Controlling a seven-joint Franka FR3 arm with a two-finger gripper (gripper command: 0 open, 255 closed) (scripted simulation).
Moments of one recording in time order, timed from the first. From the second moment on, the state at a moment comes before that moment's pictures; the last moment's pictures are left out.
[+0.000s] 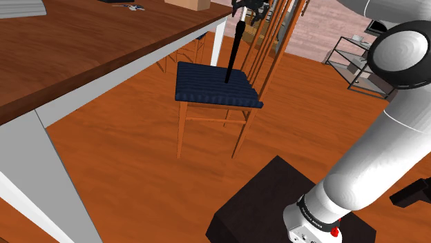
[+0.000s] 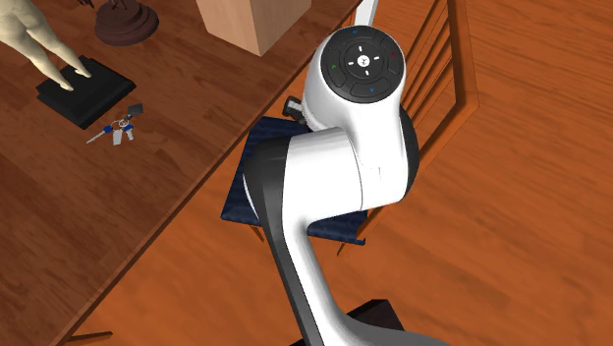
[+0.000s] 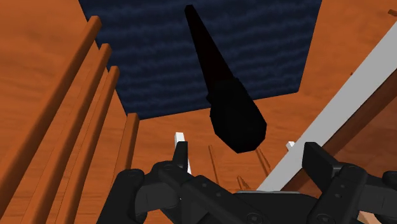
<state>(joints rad) -0.20 0.08 -0.02 -1.38 -0.05 1.96 0.53</state>
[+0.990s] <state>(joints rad) -0.20 0.06 -0.02 -1.45 -0.06 2.01 0.53</state>
